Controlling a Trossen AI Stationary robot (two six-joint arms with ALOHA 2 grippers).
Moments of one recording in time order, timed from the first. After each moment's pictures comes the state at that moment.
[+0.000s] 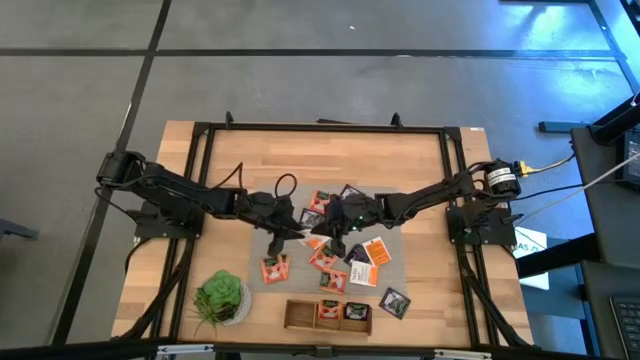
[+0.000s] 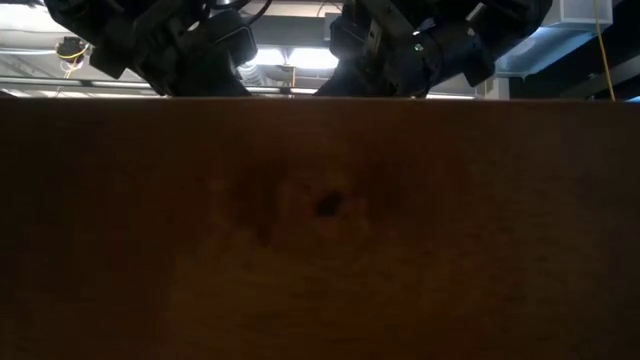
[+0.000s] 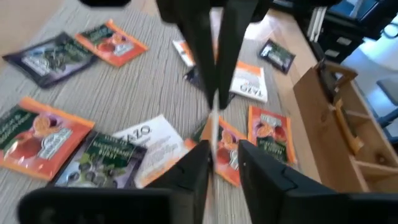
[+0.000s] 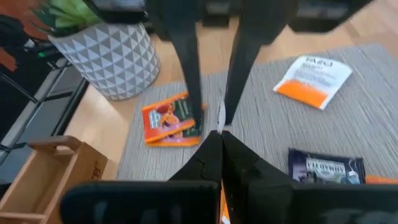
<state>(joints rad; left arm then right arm) -0.10 1.39 0.58 0.30 0.08 -0.30 0.11 1.76 0.94 0.38 -0.06 0.28</state>
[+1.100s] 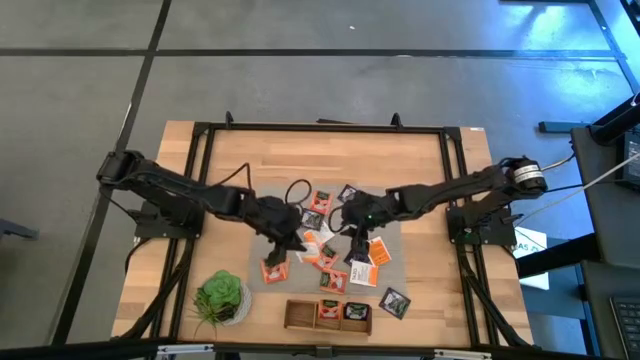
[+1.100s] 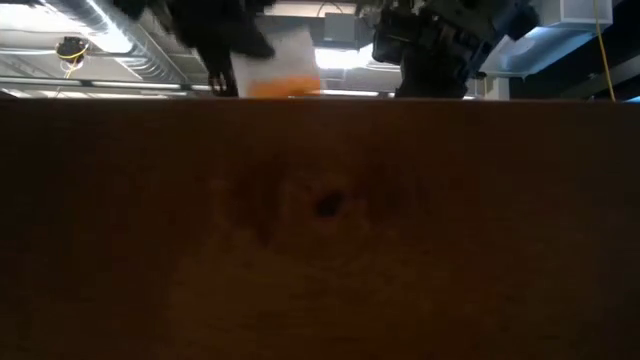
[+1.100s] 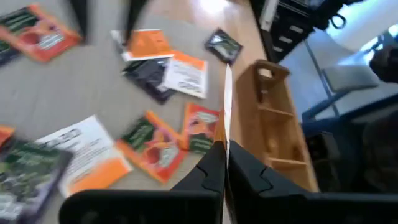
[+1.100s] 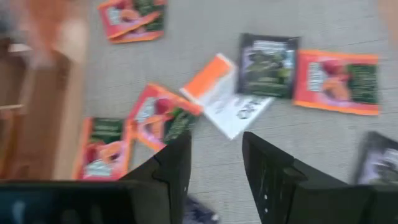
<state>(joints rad) -0.19 1.40 0.88 -0.09 0.18 -0.40 0.13 1.56 0.98 -0.27 0.01 0.28</state>
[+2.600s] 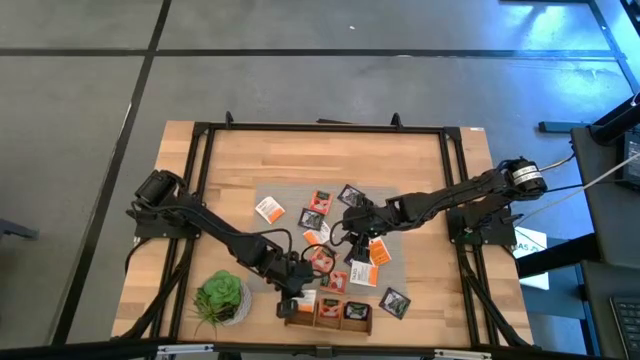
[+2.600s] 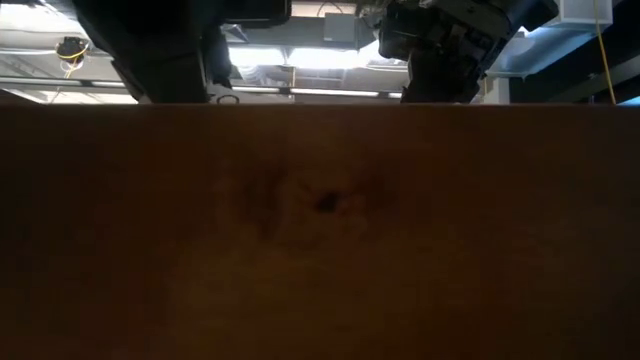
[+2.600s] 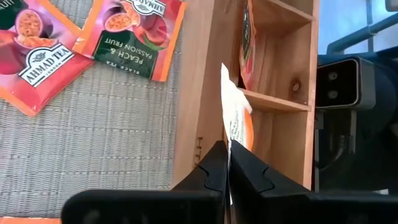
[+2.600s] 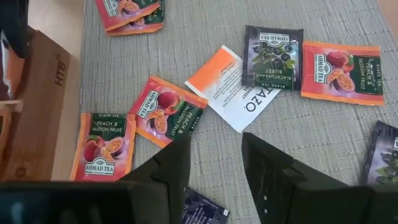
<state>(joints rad) -0.47 1.80 1.15 -0.28 0.07 -0.67 0.20 1.57 0.98 -0.27 0.10 0.34</state>
